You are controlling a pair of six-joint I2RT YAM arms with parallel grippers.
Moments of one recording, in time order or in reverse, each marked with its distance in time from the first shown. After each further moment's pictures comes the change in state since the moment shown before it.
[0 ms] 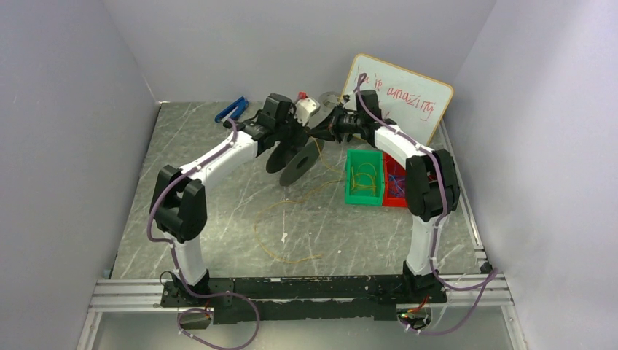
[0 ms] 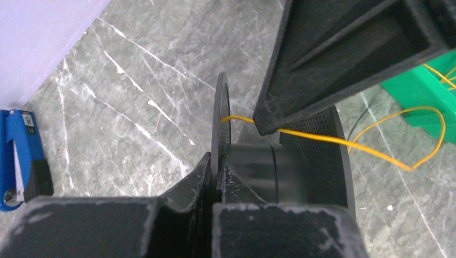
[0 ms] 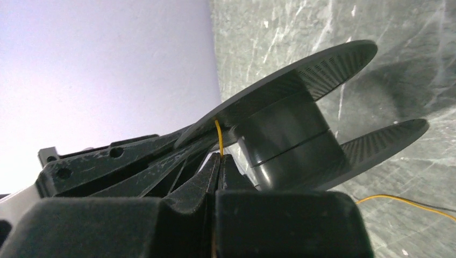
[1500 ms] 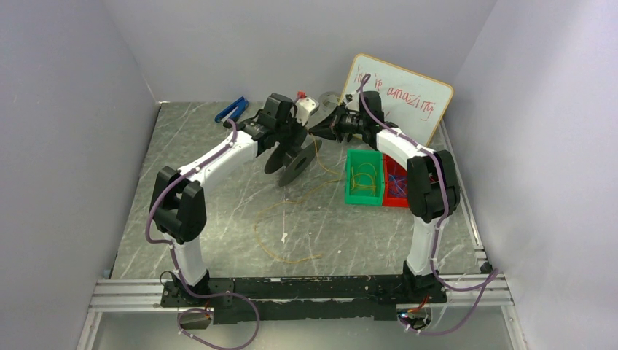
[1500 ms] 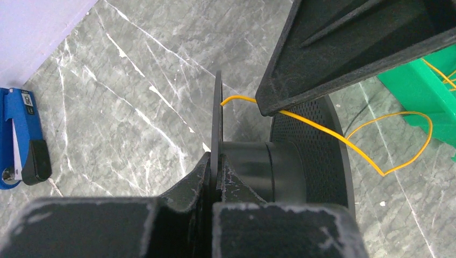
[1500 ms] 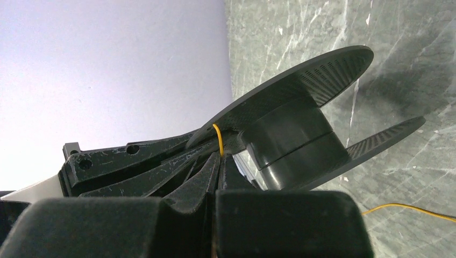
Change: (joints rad) left arm -0.018 -0.011 0.011 -0.049 -0.064 -0.050; right arm -0.019 -0.031 -0.080 0.161 -0.024 0.092
